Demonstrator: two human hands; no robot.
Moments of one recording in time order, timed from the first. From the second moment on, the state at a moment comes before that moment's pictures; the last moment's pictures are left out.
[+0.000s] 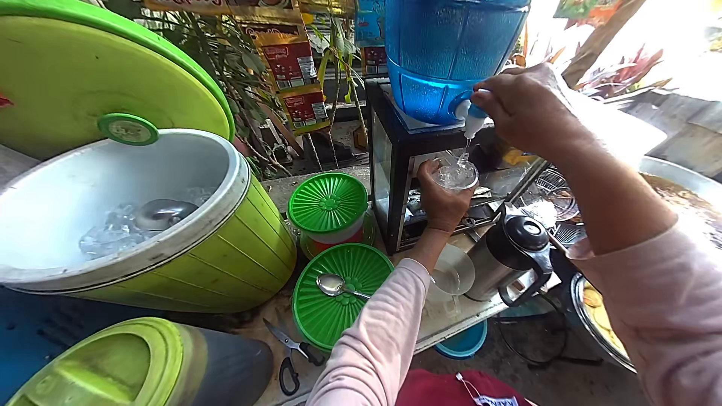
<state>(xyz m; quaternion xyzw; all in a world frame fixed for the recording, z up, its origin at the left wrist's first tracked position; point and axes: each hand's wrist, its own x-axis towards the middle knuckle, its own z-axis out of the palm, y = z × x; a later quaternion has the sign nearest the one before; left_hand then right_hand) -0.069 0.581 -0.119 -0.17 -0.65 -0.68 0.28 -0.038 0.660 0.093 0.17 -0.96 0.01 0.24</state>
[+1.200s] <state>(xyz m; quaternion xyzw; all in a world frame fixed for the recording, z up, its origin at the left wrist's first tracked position) -0.074 0.570 -0.102 -0.16 -0.64 -0.72 0.21 -0.041 0.662 0.097 0.15 -0.96 0.02 0.23</state>
